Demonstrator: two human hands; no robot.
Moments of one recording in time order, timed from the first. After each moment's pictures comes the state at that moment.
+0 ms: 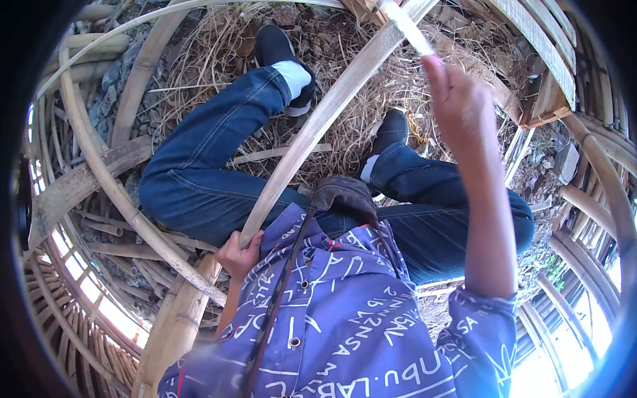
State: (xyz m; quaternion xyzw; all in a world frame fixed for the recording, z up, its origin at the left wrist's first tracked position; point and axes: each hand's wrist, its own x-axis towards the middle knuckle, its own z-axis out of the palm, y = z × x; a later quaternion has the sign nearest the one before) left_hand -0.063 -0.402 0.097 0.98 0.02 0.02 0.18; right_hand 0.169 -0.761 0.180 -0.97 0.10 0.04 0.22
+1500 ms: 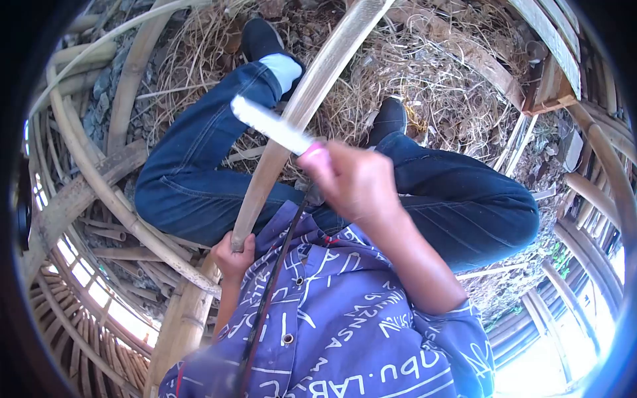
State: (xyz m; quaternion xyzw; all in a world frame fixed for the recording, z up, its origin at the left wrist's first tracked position) left_hand -0.046 -0.401 0.115 0.95 0.05 -0.07 0.29; right_hand 0.084 -0.670 0.146 -0.89 0.04 0.11 0.43
